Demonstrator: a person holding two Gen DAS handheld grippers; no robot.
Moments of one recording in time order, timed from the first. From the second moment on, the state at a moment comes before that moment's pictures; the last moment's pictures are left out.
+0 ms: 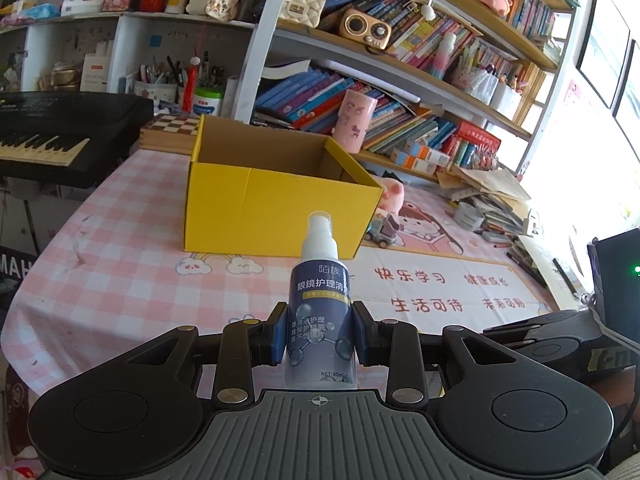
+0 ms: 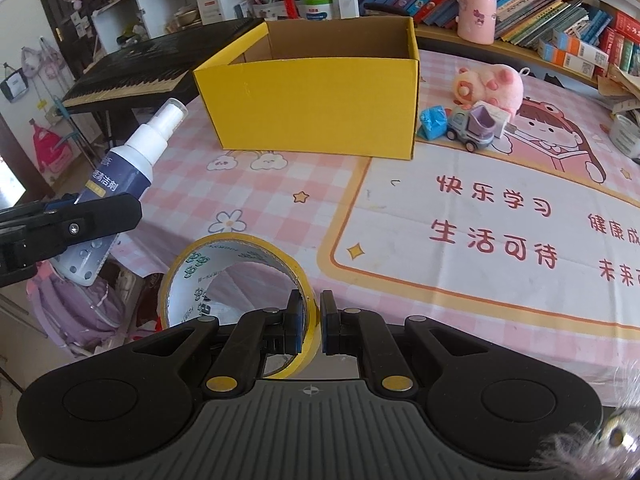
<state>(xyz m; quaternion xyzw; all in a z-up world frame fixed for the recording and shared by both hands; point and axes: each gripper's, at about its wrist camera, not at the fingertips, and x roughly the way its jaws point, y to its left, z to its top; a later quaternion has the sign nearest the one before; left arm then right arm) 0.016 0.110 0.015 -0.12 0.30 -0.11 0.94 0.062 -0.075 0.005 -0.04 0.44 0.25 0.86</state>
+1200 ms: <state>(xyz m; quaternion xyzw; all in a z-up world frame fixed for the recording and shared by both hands) 0.164 0.127 0.067 -0.14 0.18 -0.08 0.97 0.237 -0.050 0.097 -0.08 0.31 0.30 0.90</state>
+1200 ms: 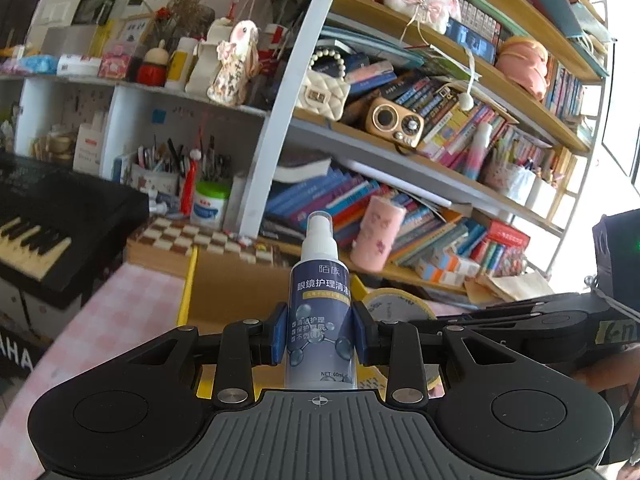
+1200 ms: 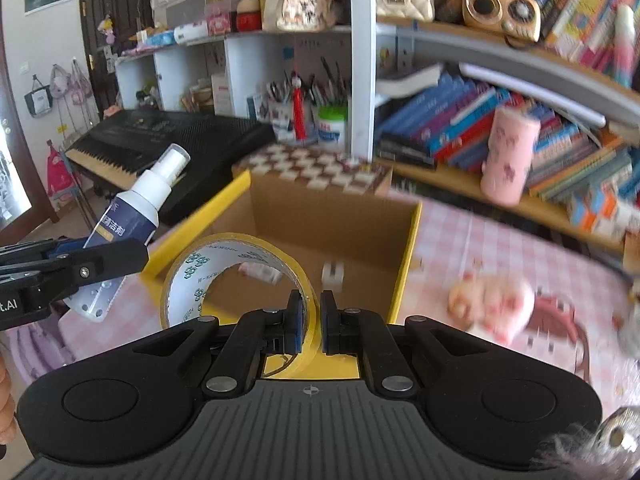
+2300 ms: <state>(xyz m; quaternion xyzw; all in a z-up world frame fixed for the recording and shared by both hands) 0.278 0.109 -0.009 -0.02 0.36 -0.05 0.93 0.337 0.017 0.006 -0.27 0.35 0.38 0.81</state>
